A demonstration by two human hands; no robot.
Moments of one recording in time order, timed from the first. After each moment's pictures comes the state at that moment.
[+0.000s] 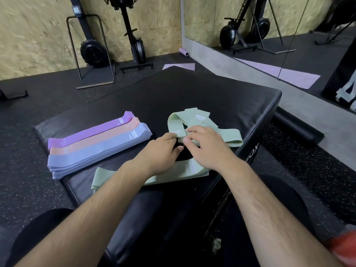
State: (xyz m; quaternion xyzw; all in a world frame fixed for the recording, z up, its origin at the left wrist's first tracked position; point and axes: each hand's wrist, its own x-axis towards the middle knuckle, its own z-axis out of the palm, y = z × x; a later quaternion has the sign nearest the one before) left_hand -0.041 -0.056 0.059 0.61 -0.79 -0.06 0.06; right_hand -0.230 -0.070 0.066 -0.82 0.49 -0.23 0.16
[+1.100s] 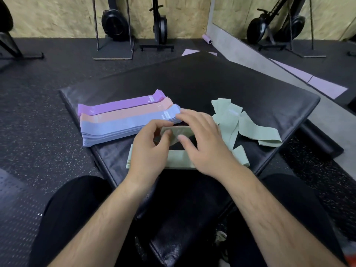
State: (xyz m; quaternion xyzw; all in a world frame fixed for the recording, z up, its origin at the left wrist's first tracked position) left_hand 0.014 0.043 0.069 0.61 -0.48 -0.21 0.60; right_hand -0.127 -0.022 0.069 -0.86 0.35 -0.34 0.14
